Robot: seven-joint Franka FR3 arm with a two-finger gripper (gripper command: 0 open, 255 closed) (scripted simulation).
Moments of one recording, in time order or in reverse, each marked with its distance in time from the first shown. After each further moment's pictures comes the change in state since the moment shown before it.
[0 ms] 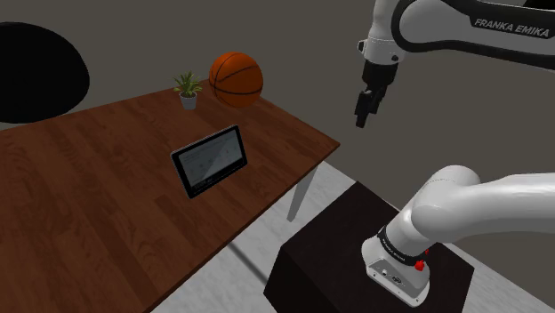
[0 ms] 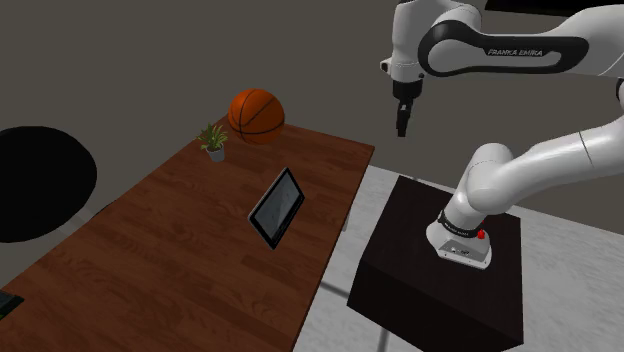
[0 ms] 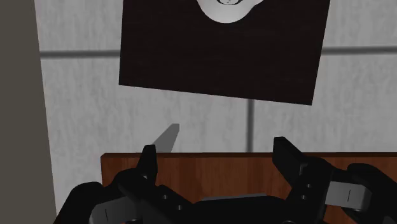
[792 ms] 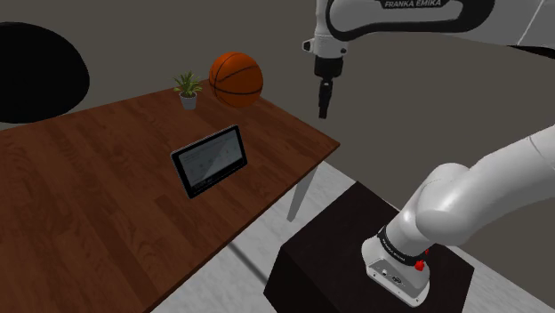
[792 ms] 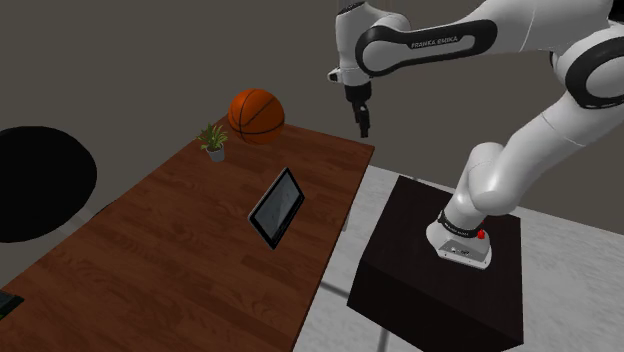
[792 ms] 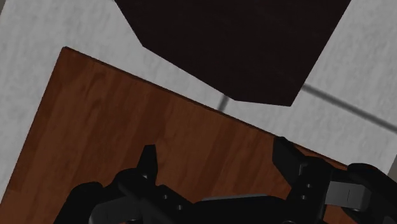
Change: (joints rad) arm 0.118 0.429 -0.069 0.256 0.033 0.118 -0.361
